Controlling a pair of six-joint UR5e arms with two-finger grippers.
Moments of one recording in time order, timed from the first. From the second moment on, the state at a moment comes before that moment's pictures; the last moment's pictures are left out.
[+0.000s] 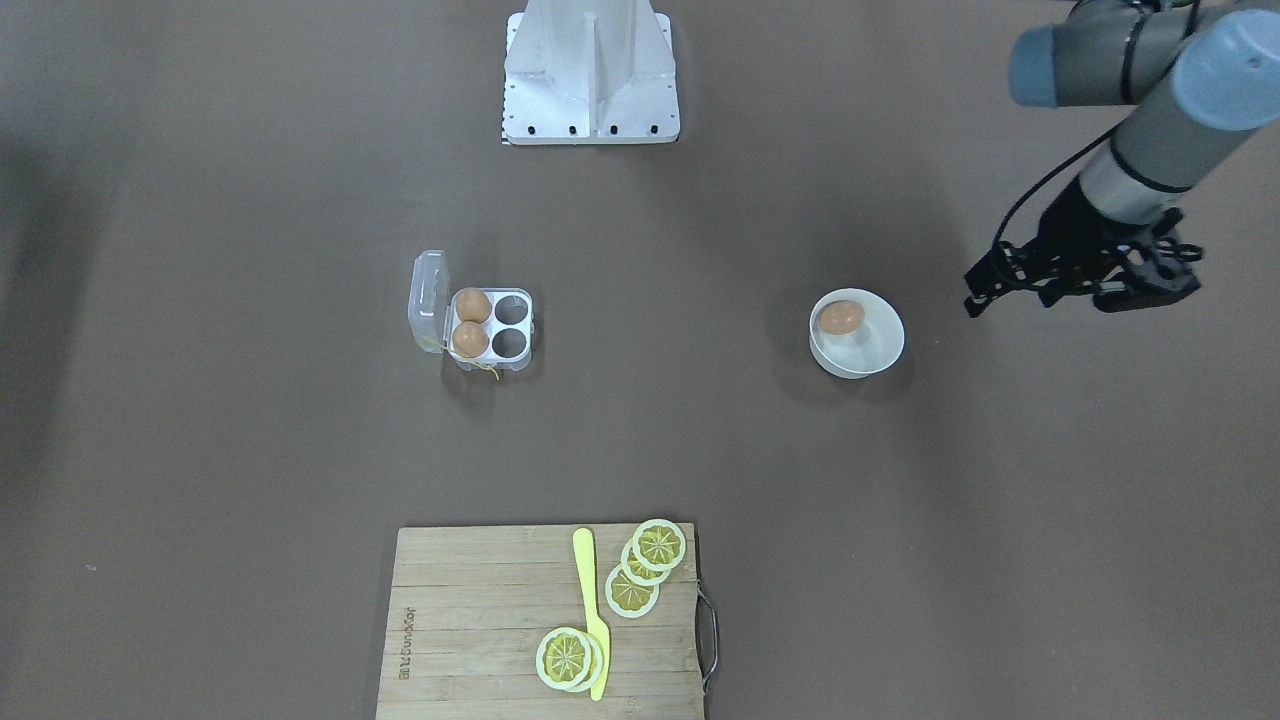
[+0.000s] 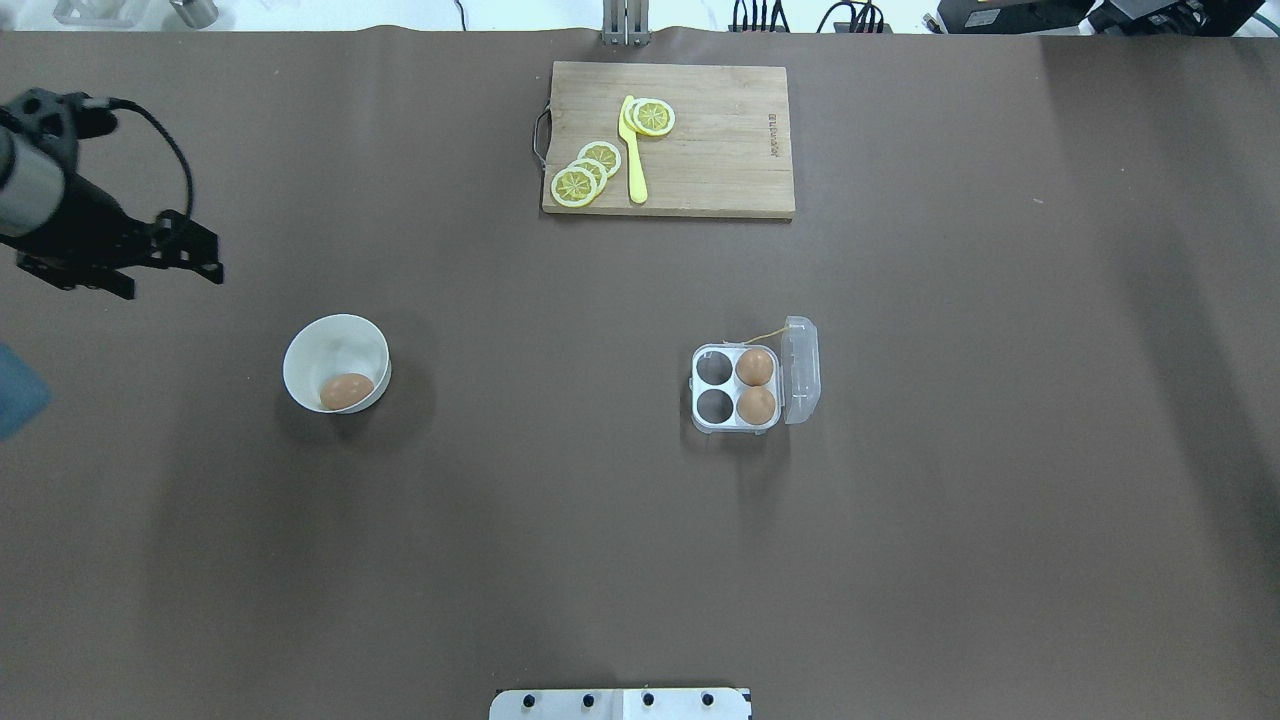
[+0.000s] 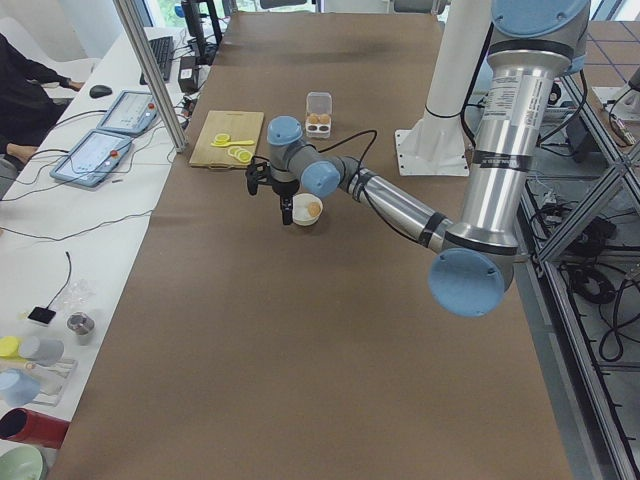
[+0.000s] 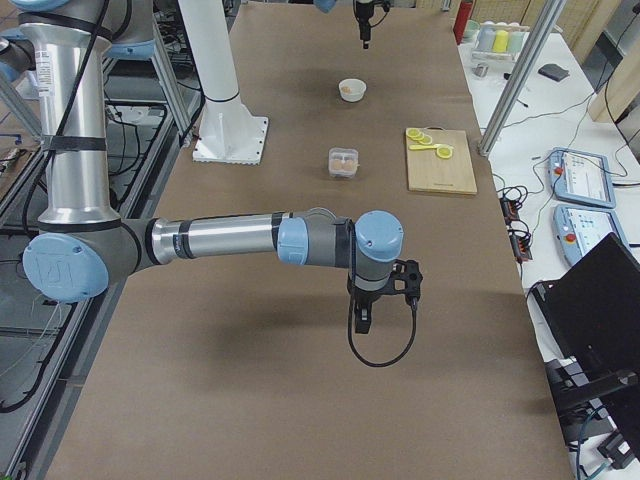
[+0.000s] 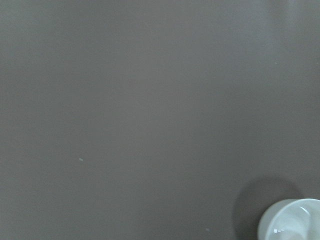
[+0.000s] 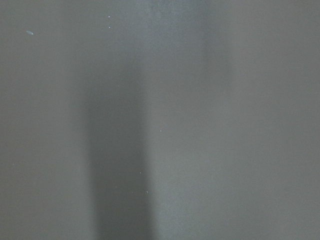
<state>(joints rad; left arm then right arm) -0.93 -1.77 -1.89 -1.73 -2.14 -1.05 1.59 -1.58 1.71 -1.72 2.39 -0.01</state>
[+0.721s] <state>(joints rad) -0.75 -1.85 -1.83 -1.74 -2.05 -1.15 1.56 -1.57 1.71 -1.72 2.39 0.00</state>
